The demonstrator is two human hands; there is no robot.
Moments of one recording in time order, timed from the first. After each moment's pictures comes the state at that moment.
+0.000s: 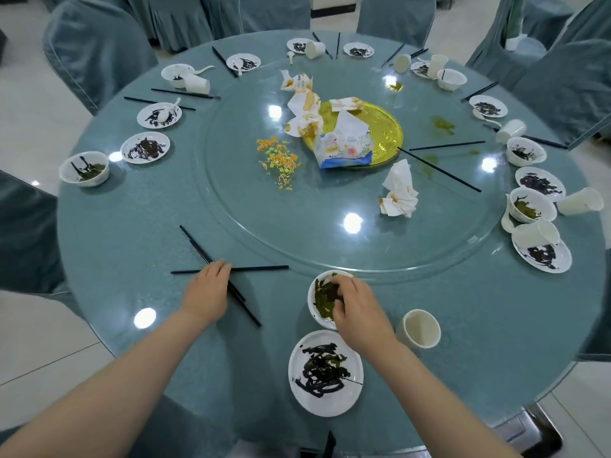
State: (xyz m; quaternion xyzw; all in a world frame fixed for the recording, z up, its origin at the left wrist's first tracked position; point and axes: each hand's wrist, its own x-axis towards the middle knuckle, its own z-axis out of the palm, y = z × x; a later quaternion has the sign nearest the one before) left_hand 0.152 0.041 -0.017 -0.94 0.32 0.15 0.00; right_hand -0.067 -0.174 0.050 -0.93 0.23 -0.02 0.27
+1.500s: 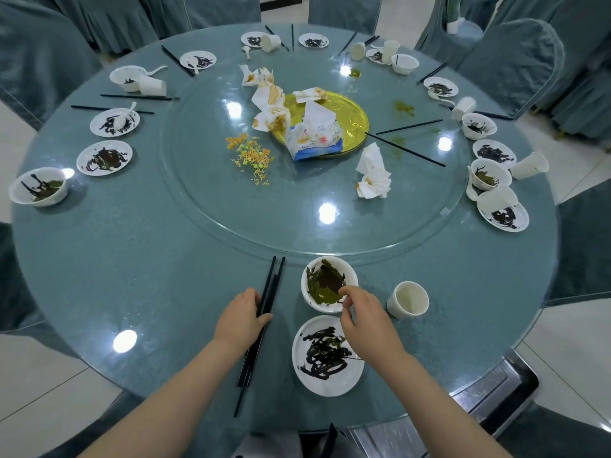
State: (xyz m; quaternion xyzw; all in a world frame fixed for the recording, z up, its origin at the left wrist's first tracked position) left_hand 0.082 0.015 -0.030 -0.91 0.29 0.24 -0.19; right_hand -0.109 -0.142 0.042 -0.88 0.35 -0.04 0.33
